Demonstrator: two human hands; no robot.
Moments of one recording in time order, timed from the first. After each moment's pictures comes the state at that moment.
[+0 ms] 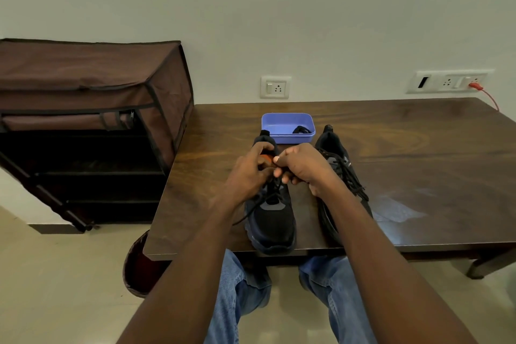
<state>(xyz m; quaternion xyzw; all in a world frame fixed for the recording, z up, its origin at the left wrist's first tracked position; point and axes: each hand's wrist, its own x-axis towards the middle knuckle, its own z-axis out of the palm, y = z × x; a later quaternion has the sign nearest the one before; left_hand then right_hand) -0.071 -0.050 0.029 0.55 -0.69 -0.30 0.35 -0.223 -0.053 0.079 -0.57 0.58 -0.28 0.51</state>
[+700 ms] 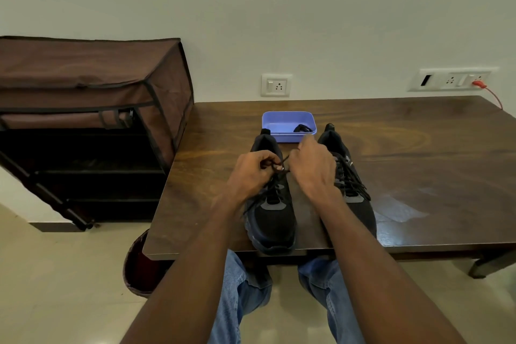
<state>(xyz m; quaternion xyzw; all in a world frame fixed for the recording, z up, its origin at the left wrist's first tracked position) -0.076 -0.058 0.022 0.57 -0.68 -0.28 0.36 -0.220 -0.059 0.060 -0.64 0.71 -0.26 0.12</state>
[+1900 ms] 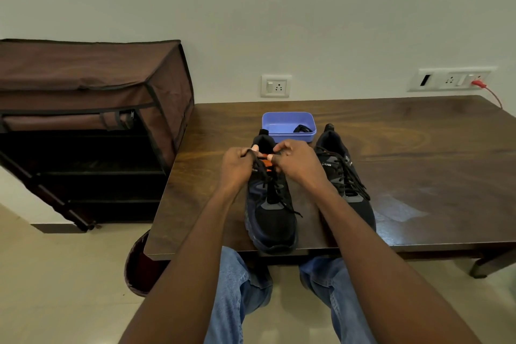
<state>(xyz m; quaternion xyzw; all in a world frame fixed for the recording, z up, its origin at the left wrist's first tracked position) -0.069 -0.056 0.034 0.63 -0.48 -0.39 0.47 -0.212 -0.074 0.052 -0.65 0.61 -0.30 0.34</state>
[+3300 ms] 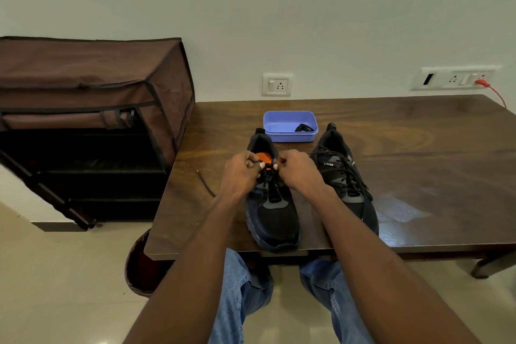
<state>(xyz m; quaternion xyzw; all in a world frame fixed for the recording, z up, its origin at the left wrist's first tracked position) -0.064 -0.062 0.009 0.68 -0.56 -0.31 0.36 -0.209 -0.085 0.028 -0.73 0.63 -0.15 0.22</state>
